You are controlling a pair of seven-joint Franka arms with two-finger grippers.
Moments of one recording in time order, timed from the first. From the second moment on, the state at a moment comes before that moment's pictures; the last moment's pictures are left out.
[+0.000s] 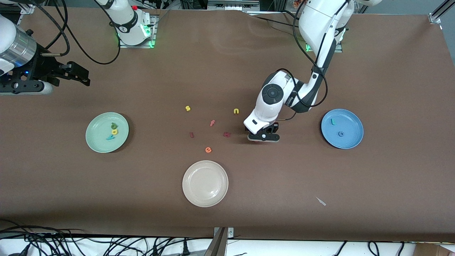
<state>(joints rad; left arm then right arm) -0.65 0.67 0.05 -1.76 -0.04 2.49 -0.55 0.17 0.04 -0.06 -1.56 0.03 1.52 0.11</state>
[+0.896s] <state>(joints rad) -0.66 0.74 0.06 -1.69 -0.04 2.48 -0.56 0.16 0.03 -0.04 -1.58 0.03 1.52 0.11</state>
